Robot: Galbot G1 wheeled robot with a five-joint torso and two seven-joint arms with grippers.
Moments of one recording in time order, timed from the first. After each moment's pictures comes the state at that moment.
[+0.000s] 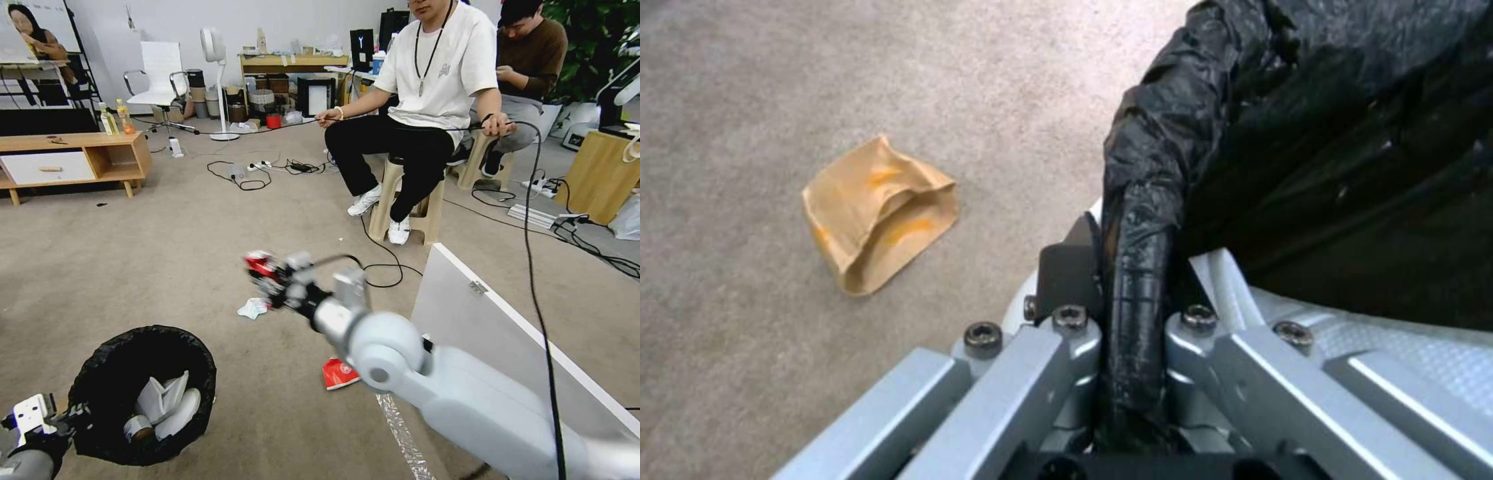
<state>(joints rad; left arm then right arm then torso) 1.55 -1.38 -1.11 -2.16 -0.72 0.74 -0.20 -0.41 1.05 -0.43 2.00 1.05 -0.36 0.39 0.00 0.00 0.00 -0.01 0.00</state>
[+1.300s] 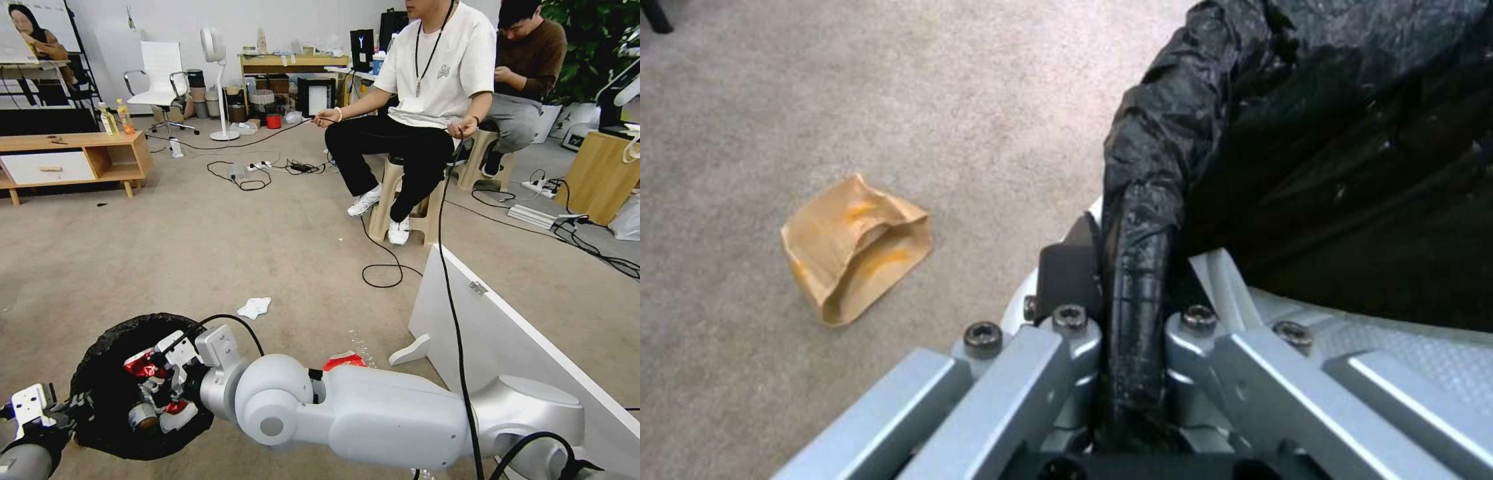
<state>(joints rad) 1.59 -1.37 -1.11 -2.27 -0.76 0.74 -0.20 -0.18 1.39 -0.86 1.84 1.37 -0.49 0.58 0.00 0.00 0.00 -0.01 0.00</state>
